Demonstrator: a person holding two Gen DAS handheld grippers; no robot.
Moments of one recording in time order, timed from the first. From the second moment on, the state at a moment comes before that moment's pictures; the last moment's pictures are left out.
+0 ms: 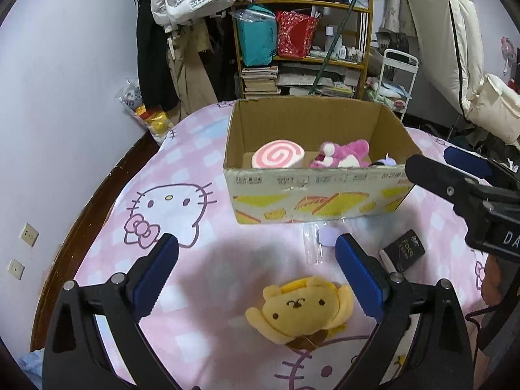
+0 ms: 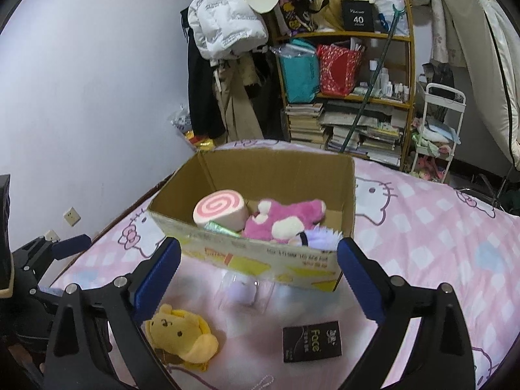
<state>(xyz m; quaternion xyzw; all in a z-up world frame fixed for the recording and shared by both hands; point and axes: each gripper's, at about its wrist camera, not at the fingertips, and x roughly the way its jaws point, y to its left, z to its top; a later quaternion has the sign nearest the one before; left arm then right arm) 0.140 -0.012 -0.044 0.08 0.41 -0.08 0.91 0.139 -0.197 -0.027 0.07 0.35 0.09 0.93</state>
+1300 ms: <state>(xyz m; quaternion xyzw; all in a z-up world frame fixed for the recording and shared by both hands) 0.150 -0.047 -0.136 0.13 0.54 -0.14 0.82 0.158 -0.195 -0.103 0.12 0.46 0.11 0.87</state>
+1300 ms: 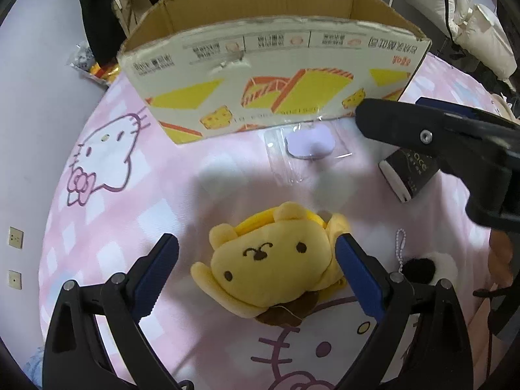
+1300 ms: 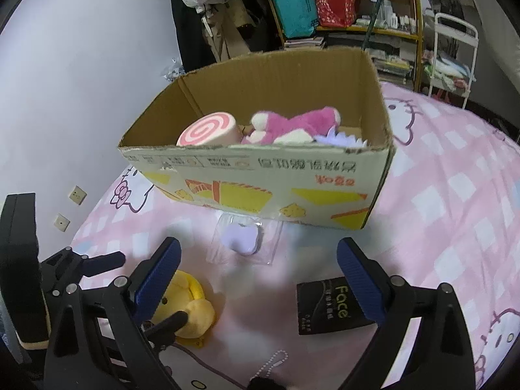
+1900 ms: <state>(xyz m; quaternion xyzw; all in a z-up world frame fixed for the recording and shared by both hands) 0.170 -0.025 -0.165 0.03 0.61 -0.14 0.78 0.180 -0.178 -0.138 0.10 0.50 0.12 0.85</state>
